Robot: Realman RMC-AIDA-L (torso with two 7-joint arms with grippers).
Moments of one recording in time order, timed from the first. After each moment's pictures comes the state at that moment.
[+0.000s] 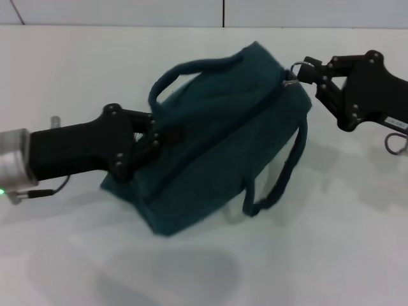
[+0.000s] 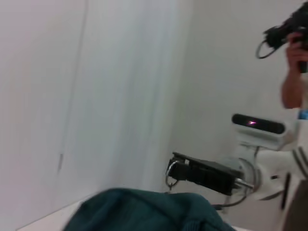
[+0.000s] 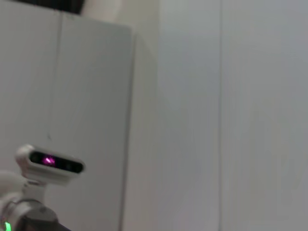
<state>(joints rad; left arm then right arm) -0.40 -2.05 0.79 0.63 1.68 1.82 -1.22 0.51 2.01 -1.24 -0.49 -1.10 -1.54 0.84</state>
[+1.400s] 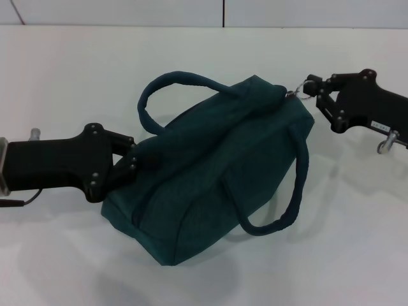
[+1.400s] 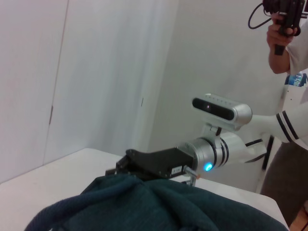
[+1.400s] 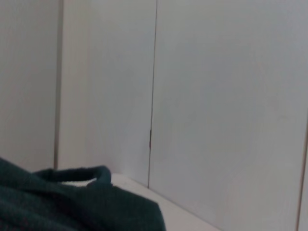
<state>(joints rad) -0.41 -1.98 0.79 0.64 1.79 1.86 -1.27 0.53 2.01 -1.29 -0.44 -1.11 -1.20 0.82</state>
